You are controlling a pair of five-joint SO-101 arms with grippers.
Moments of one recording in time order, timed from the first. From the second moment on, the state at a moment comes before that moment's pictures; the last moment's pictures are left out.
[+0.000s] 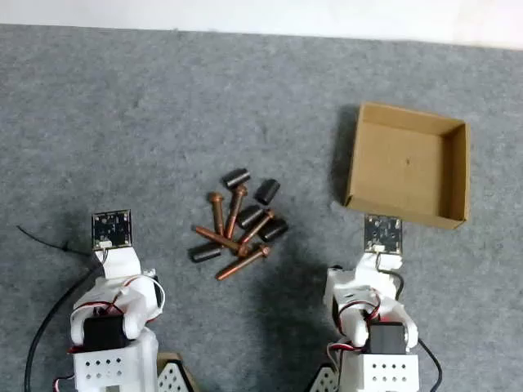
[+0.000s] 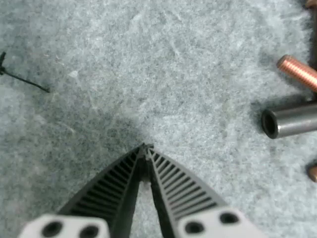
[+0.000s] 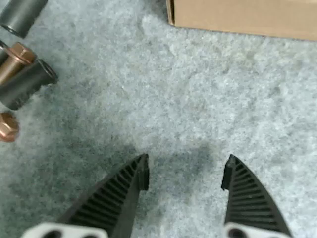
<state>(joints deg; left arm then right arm) -13.7 -104.0 96.0 76.0 7.3 -4.0 -101.8 95.8 66.2 -2.2</state>
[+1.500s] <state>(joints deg) -21.8 -104.0 89.9 68.4 -13.8 -6.7 -101.9 95.8 56.1 4.4</state>
